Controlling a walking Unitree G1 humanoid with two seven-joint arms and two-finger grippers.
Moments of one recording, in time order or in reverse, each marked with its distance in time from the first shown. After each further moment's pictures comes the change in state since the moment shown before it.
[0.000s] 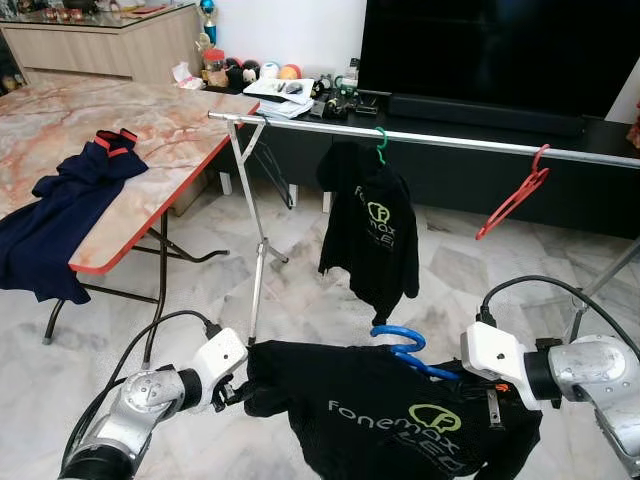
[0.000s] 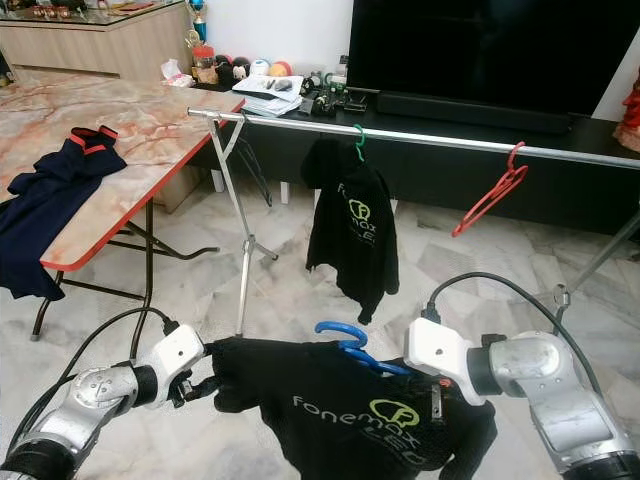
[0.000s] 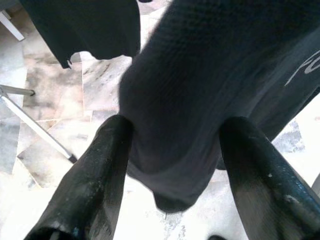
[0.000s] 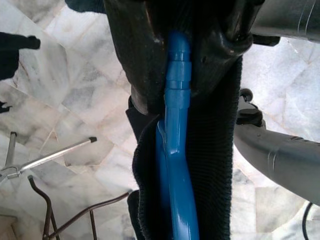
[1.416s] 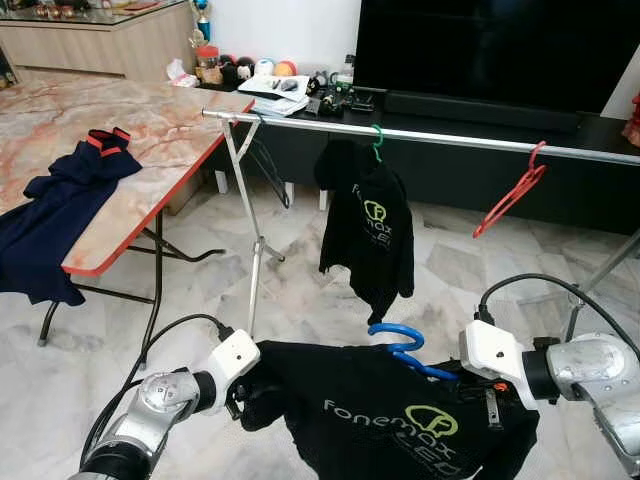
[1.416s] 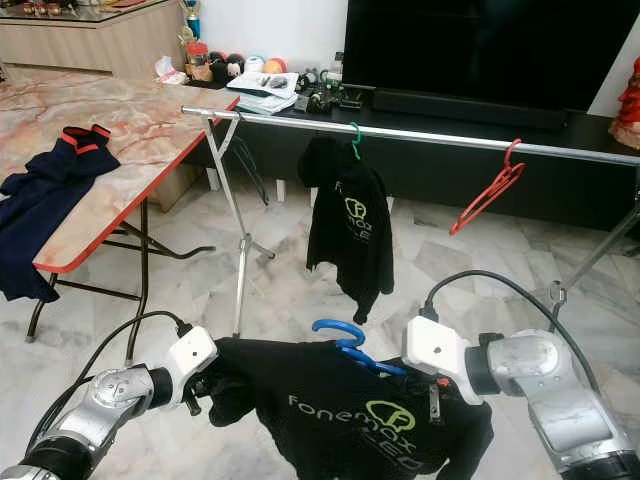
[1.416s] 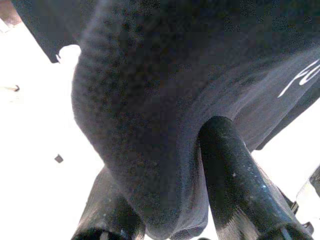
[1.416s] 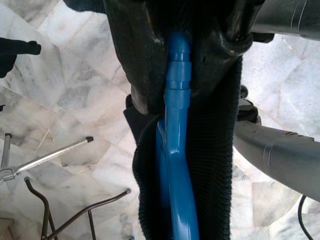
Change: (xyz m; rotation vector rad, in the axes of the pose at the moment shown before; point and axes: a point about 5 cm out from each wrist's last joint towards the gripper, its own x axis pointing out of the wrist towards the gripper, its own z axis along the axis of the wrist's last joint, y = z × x) left arm 0.011 -0.006 0.000 -0.044 0.009 -0.012; right arm 0.001 0.001 0.002 0.015 -0.010 0.009
